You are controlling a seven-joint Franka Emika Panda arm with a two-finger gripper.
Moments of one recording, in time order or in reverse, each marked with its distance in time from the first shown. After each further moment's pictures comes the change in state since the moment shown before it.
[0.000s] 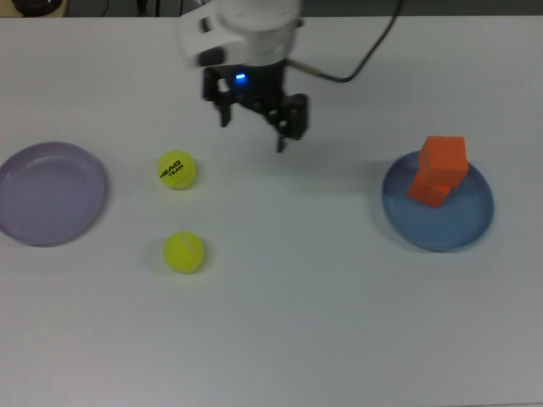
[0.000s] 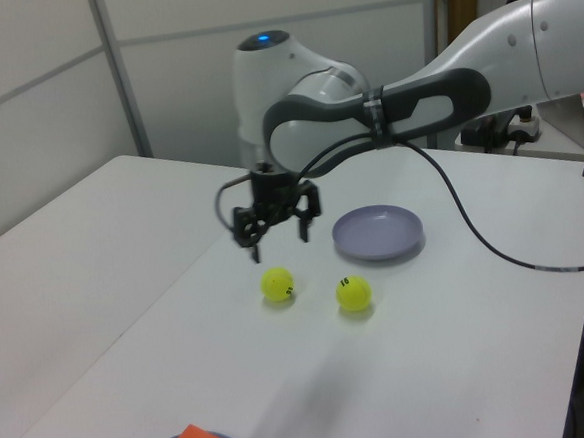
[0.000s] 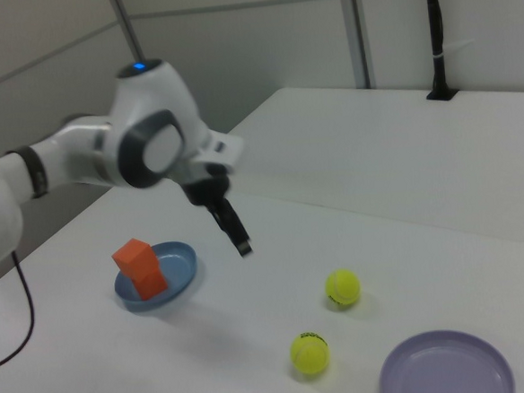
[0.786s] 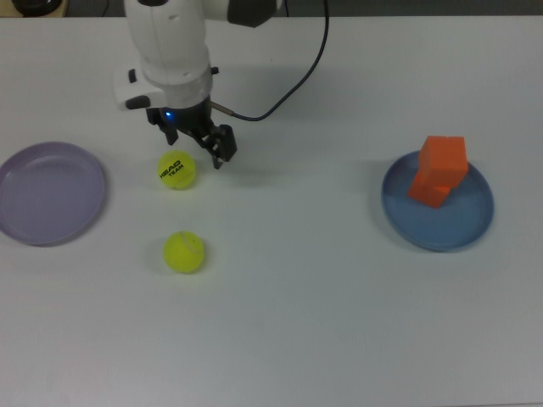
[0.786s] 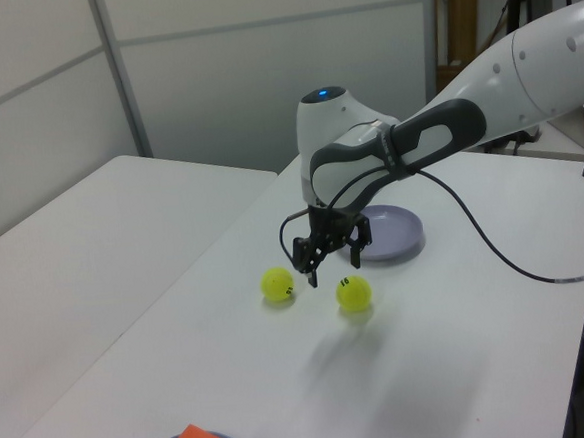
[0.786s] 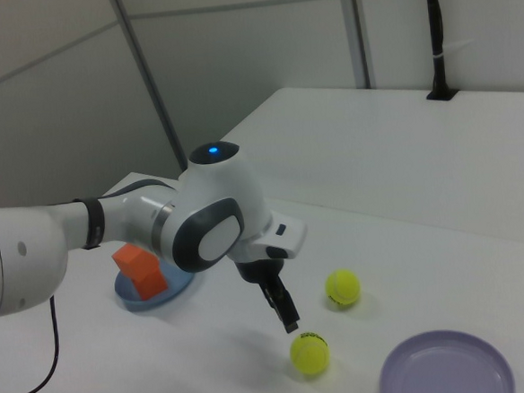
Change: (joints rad) arm -0.011 0.001 -0.138 -0.276 0.078 0.210 -0.172
